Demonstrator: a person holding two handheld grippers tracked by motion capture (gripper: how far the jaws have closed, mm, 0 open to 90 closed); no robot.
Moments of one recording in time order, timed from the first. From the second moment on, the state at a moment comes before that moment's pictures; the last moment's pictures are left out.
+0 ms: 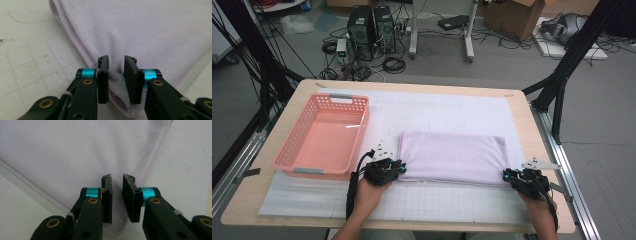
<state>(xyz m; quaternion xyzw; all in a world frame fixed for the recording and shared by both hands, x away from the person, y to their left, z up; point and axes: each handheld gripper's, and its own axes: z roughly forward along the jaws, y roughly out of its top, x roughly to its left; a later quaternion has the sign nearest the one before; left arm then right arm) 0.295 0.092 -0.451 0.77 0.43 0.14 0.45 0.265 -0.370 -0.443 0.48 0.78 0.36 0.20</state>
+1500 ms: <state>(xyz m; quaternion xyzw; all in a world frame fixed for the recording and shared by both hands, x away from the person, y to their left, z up) 0.284 0.104 -0.434 0.72 0.38 0.16 0.56 0.246 -0.393 -0.424 0.46 0.73 0.43 0.26</state>
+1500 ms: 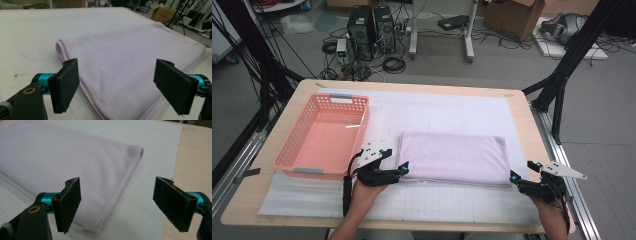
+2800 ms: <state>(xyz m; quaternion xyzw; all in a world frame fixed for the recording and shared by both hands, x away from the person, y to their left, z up) 0.290 0.088 -0.453 0.77 0.45 0.12 0.44 0.270 -0.352 -0.412 0.41 0.76 0.44 0.23</state>
